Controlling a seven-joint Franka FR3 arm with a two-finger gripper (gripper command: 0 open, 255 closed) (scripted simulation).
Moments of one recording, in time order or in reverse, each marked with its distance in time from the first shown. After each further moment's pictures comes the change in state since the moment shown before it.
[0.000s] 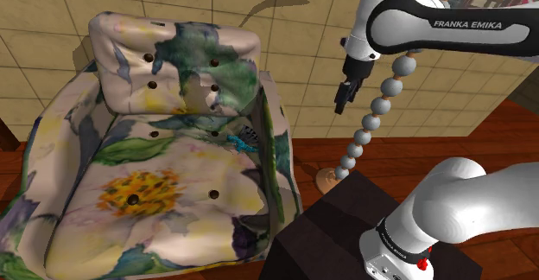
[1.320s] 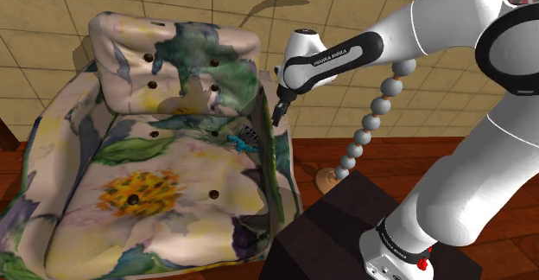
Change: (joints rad) arm 0.101 0.675 -0.016 0.174 0.096 0.633 -0.201
